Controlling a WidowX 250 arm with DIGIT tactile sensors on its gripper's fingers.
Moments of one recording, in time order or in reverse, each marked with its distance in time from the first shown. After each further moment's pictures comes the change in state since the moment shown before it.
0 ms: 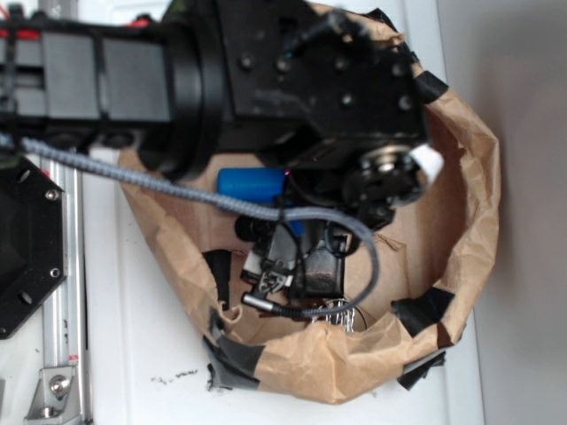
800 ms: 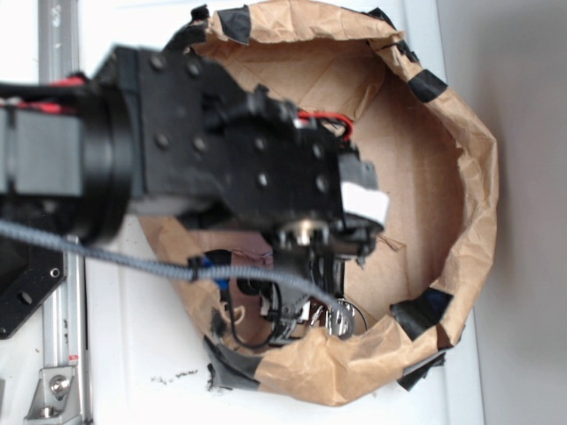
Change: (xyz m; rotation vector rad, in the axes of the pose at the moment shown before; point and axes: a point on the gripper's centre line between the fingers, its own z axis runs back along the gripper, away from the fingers) arm 0.019 -0.016 -0.006 0.091 -0.186 0.175
